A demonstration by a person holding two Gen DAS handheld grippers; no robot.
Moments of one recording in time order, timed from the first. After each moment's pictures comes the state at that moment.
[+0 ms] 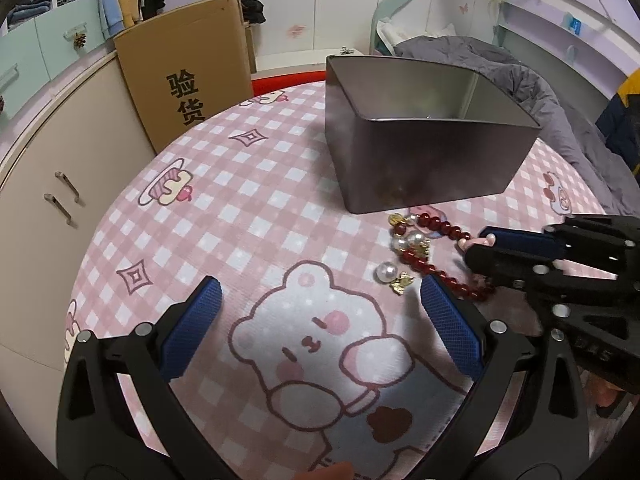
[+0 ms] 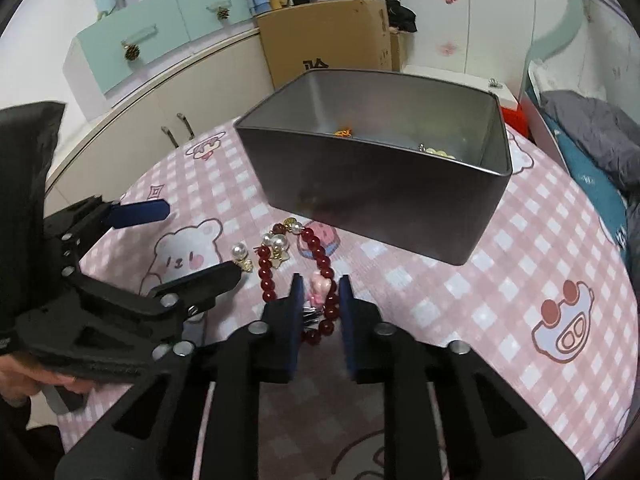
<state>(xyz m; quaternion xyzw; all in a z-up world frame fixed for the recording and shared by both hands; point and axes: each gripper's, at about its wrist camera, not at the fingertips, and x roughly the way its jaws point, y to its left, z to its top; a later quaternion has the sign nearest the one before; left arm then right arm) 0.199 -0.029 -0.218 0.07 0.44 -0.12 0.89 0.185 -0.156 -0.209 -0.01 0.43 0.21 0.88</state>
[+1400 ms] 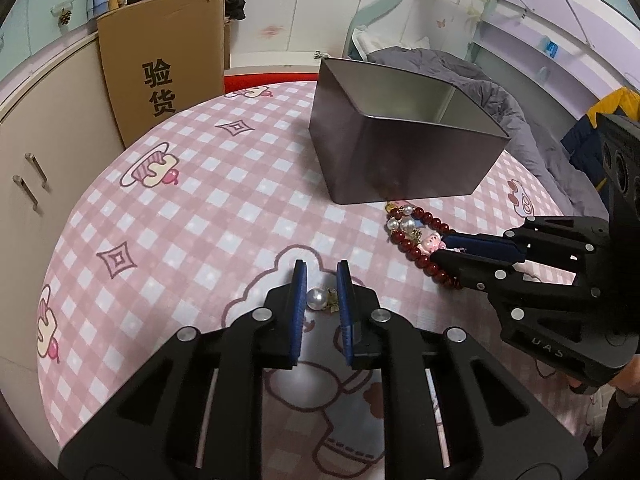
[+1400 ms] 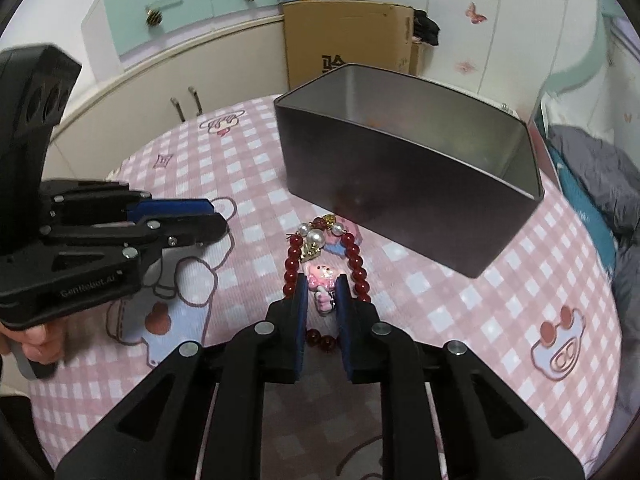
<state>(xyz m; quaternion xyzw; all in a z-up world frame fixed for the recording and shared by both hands) 0.191 -0.006 -0.218 0.00 0.43 -0.19 0.88 0.180 -0.133 -0.213 -0.09 0.43 0.22 0.87</state>
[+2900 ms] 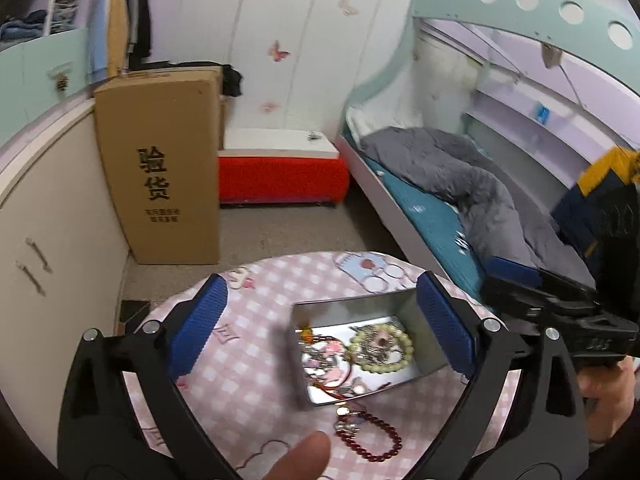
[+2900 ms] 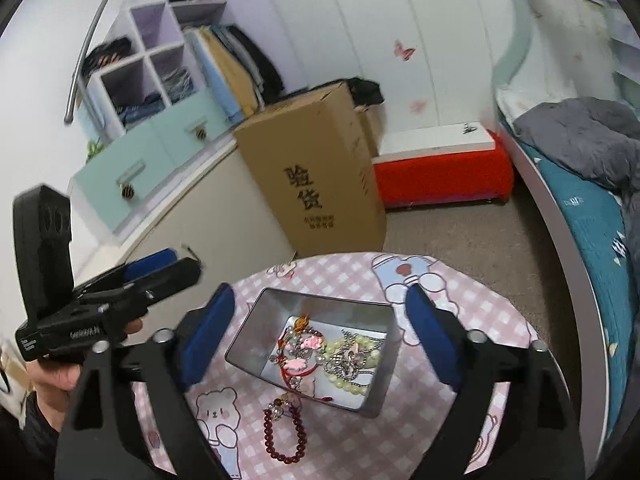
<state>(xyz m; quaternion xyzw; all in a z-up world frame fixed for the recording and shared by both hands) 0.274 -0.024 -0.086 -0.04 0.33 -0.18 0.93 0.240 -0.238 -0.097 0.13 0.33 0.19 0.92</state>
